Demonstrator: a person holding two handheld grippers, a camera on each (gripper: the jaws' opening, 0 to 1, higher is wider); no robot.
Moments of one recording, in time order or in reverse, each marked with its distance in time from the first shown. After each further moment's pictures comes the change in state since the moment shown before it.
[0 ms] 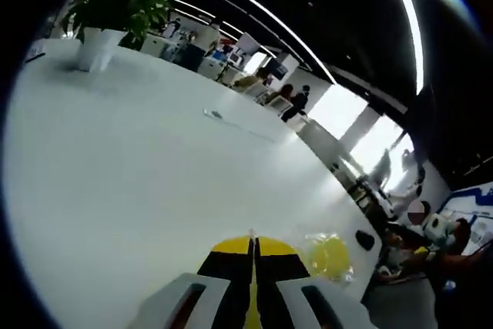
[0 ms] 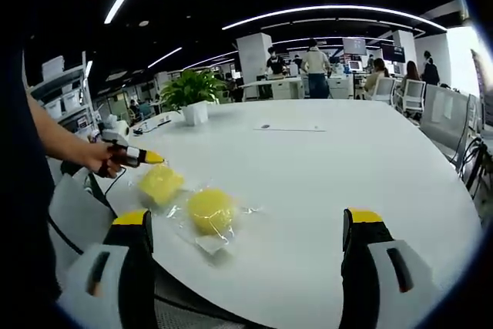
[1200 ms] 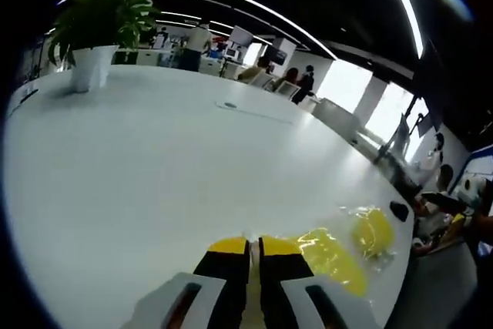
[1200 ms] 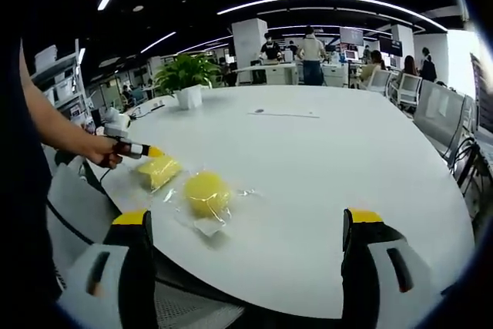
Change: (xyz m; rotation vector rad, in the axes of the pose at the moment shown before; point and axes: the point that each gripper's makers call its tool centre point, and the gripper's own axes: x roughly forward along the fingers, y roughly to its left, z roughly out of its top) left arm 0.013 0.042 -0.019 0.077 0.042 0.103; right arm -0.008 0.002 -0.013 -0.008 0.090 -0.043
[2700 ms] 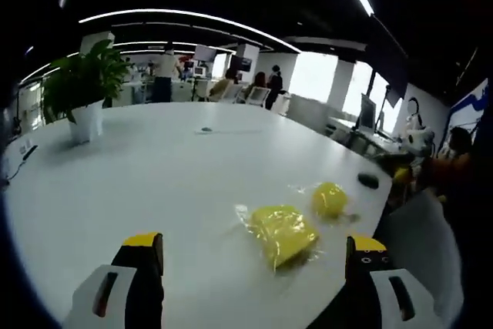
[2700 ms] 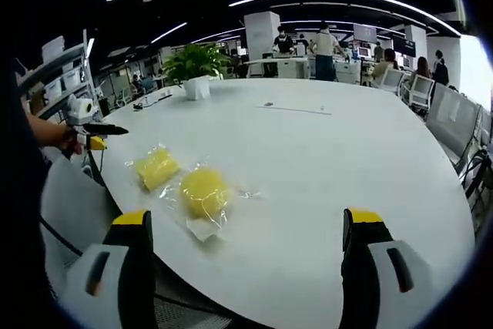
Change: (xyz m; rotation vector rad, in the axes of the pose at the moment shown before) left arm -0.124 -0.032 0.000 0.212 -0.043 -0.066; right arm 0.025 -0.009 -0.004 -0.039 0.065 0.058
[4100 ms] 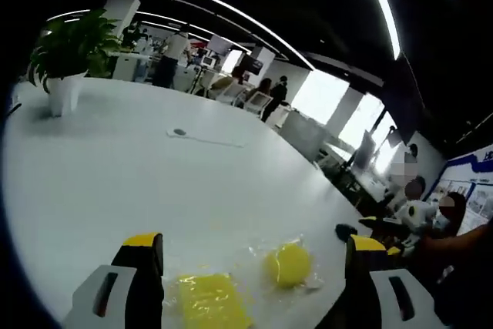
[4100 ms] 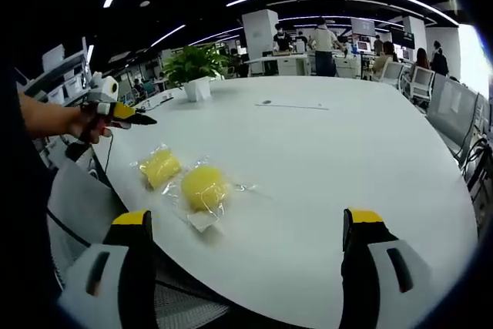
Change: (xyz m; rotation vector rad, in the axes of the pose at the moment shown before) left arm 0.108 -0.071 0.077 -0.236 -0.014 -0.102; right arm -0.018 -0.008 -0.001 0.026 -0.017 0.028
